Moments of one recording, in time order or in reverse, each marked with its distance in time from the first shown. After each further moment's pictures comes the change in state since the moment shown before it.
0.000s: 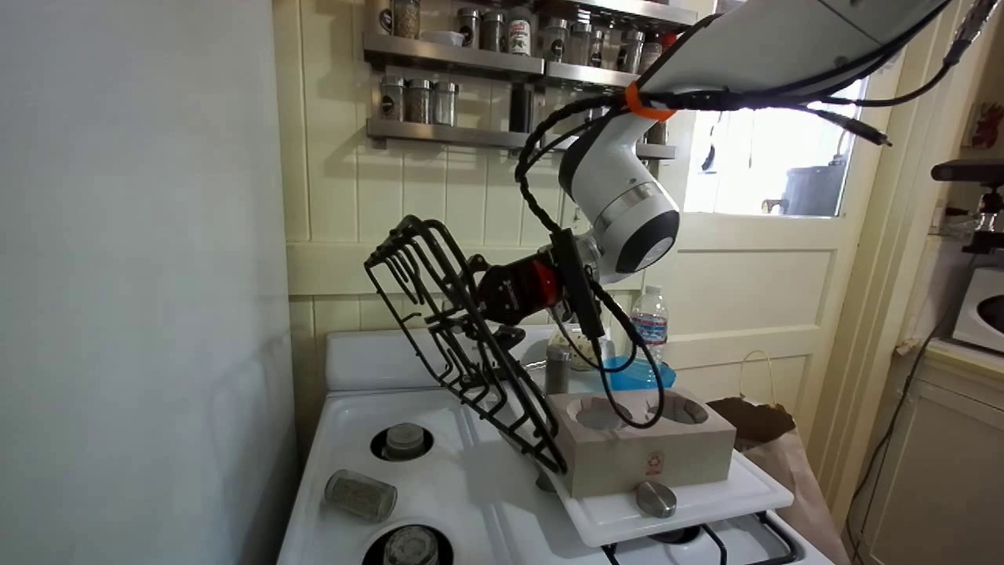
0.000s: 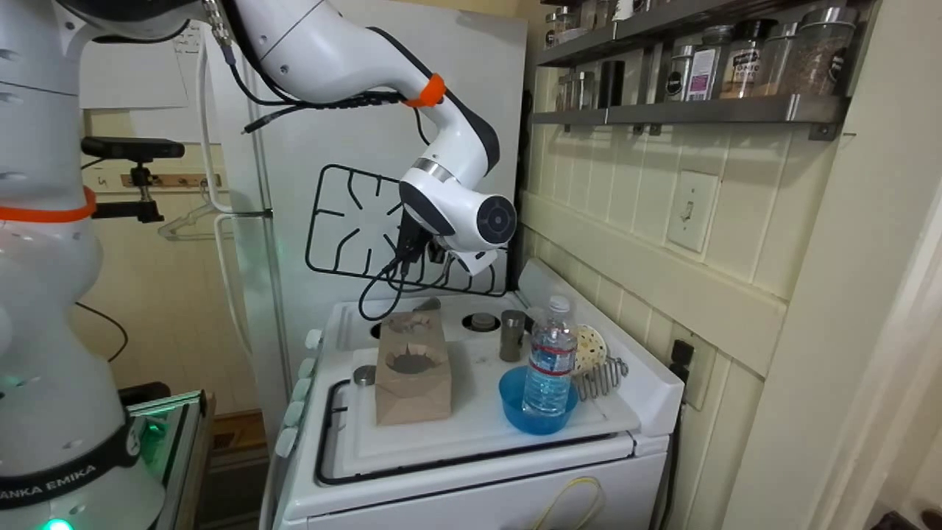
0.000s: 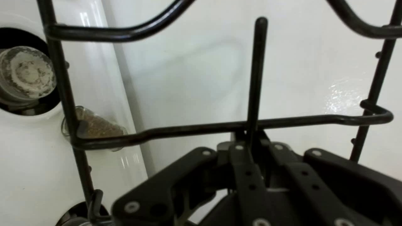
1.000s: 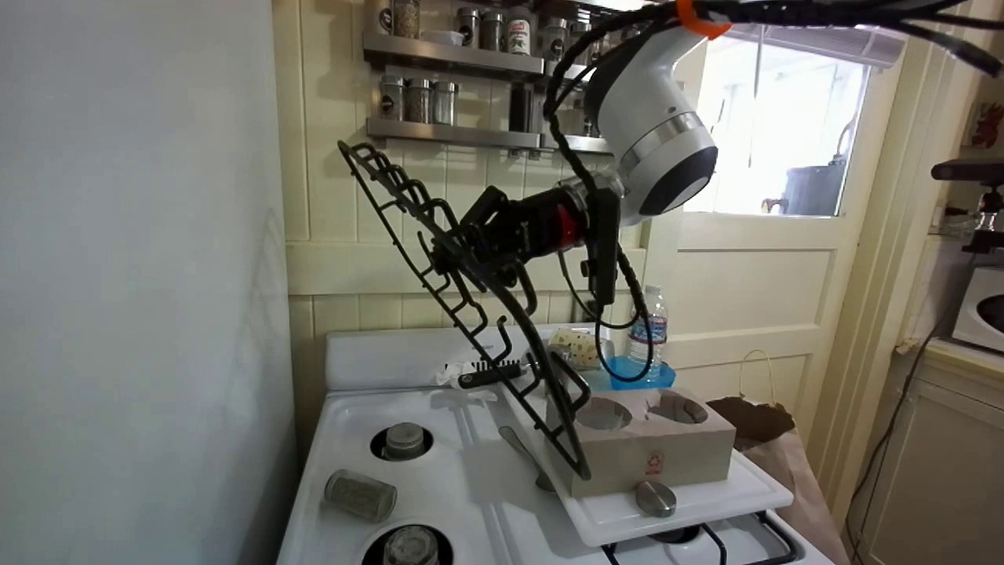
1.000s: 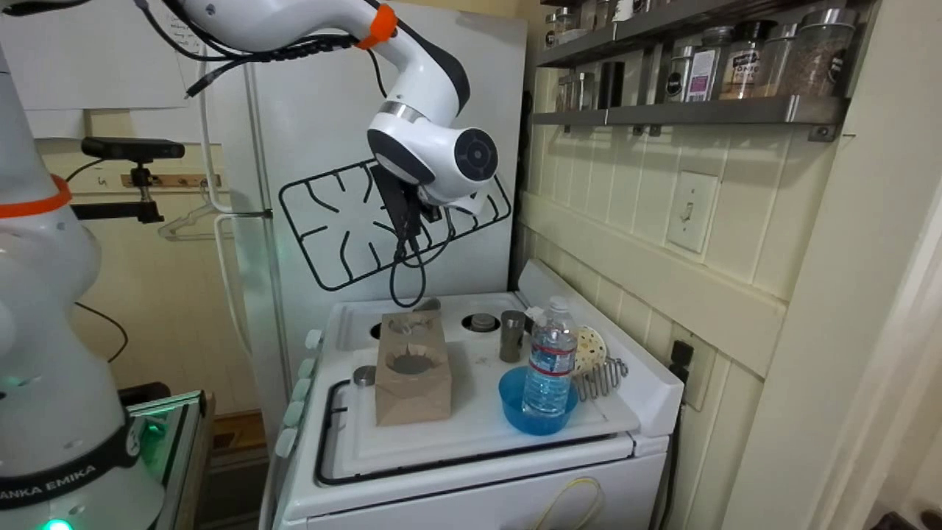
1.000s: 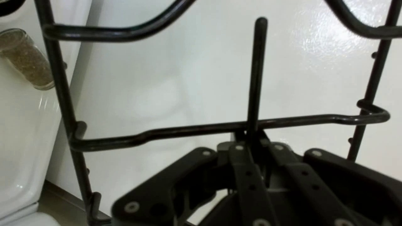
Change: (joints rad) arm 0.016 -0.239 -0.009 -0.081 -0.050 -0.023 -0.399
